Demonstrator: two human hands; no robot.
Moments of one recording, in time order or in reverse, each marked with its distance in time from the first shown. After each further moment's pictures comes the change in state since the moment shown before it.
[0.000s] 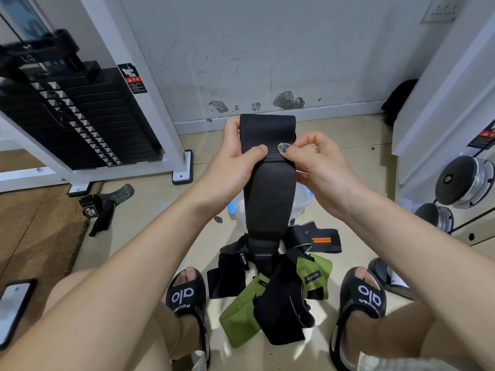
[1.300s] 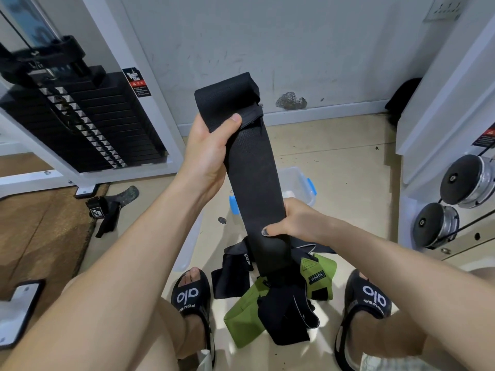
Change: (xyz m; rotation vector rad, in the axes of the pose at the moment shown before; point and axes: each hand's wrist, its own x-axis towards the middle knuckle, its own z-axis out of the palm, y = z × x) left_hand 0.016 0.012 -0.018 -0.312 0.253 0.034; right_hand 0.006 0.097 -0.012 -0.577 -0.467 0.207
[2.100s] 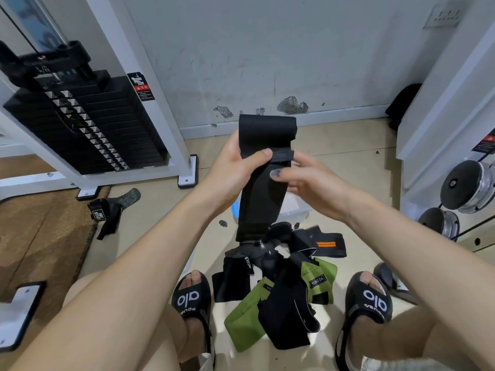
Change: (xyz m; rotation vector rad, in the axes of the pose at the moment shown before) left_hand -0.005 -0.026 0.002 0.255 -0.220 -0.023; right_hand -0.013 -0.066 -0.039 0.506 0.076 -0.233
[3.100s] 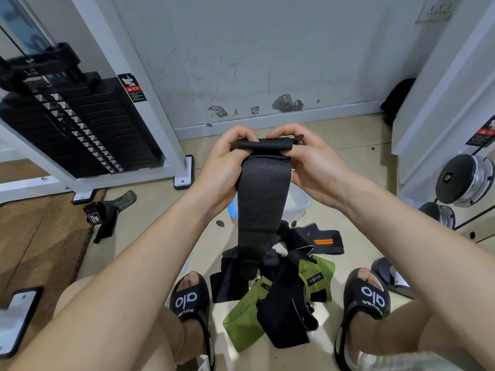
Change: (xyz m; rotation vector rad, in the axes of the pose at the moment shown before) left_hand -0.001 0.013 0.011 -0.103 0.039 -0.059; right_hand -0.001 -0.029 0.006 0.179 0.105 -0.093
